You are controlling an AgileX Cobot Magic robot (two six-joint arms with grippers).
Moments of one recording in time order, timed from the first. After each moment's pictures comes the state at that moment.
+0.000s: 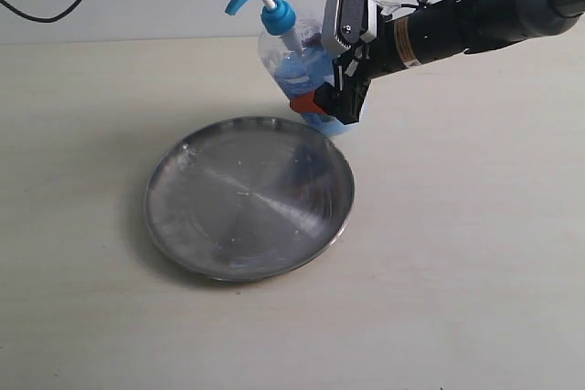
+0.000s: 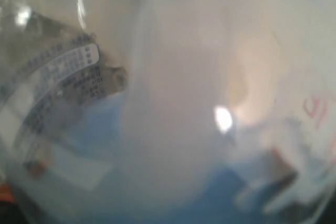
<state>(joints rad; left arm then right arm) -0.34 1.99 -1.88 -0.75 1.07 0.44 0.22 2.26 -1.52 -1.73 -0.79 0.77</state>
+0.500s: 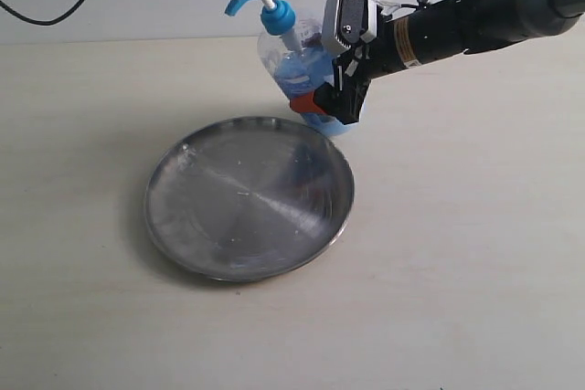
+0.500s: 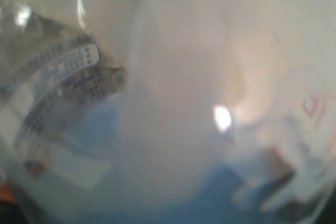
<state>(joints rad) -0.34 1.99 -1.88 -0.75 1.11 0.44 0.22 2.26 -1.52 -1.73 -0.79 0.77</state>
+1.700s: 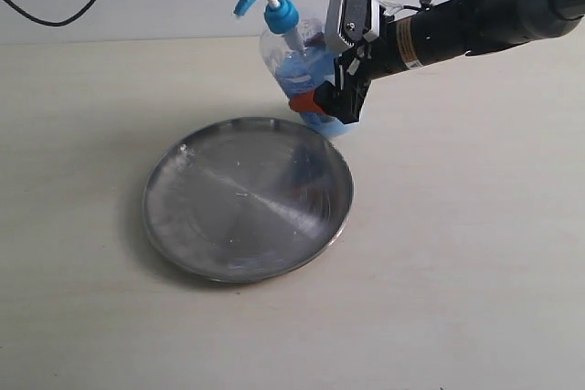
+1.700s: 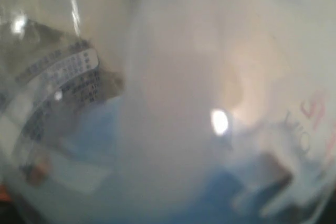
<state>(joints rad) -0.36 2.01 -1.89 -0.76 1.11 0.44 0.22 2.27 -1.52 -1.70 -0.82 0.77</state>
